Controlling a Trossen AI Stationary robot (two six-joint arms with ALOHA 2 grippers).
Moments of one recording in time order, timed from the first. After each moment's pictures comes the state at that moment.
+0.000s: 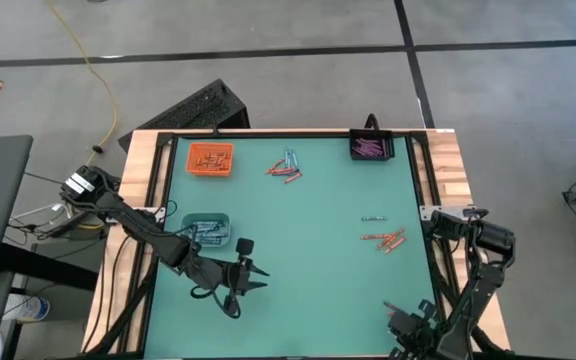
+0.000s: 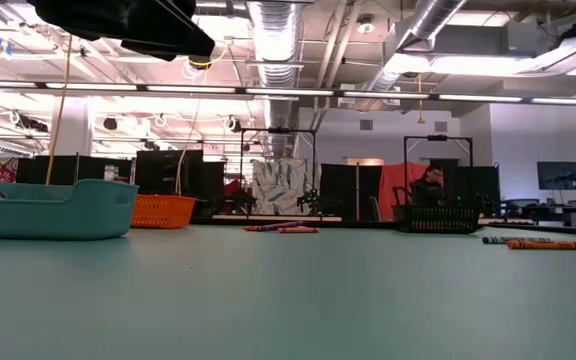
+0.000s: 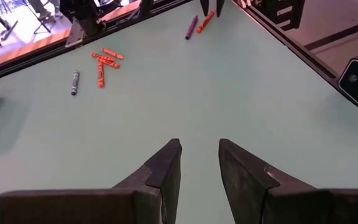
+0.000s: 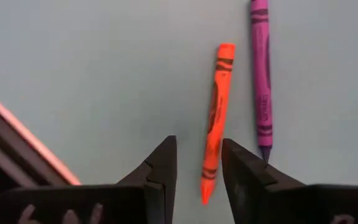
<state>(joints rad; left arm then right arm) -0.56 1.46 0.74 0.30 -0.43 0.08 1.19 1.96 1.32 -1.04 0.13 1.84</state>
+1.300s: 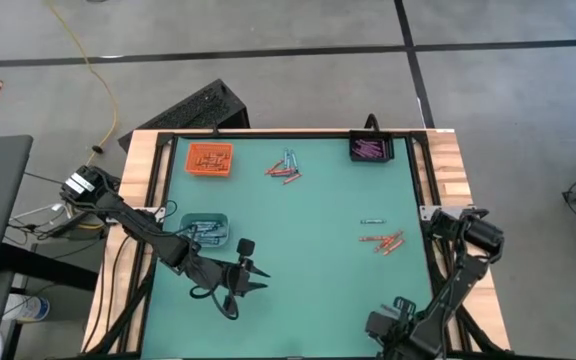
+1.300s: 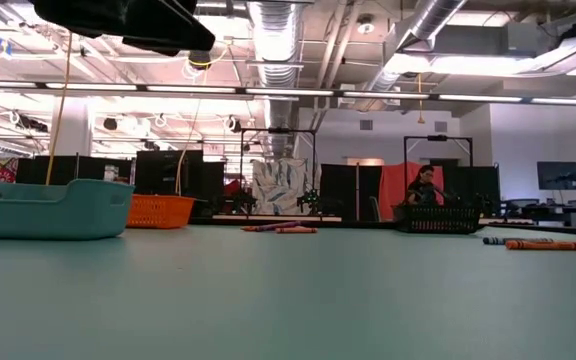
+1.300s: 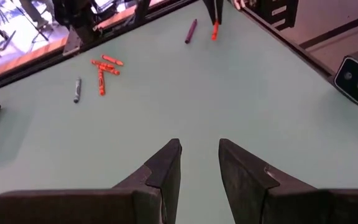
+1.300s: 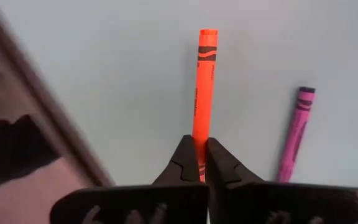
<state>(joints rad) -0.56 1.46 0.74 0.32 -0.41 0.12 1.02 1.97 1.39 -0.98 0.06 1.46</state>
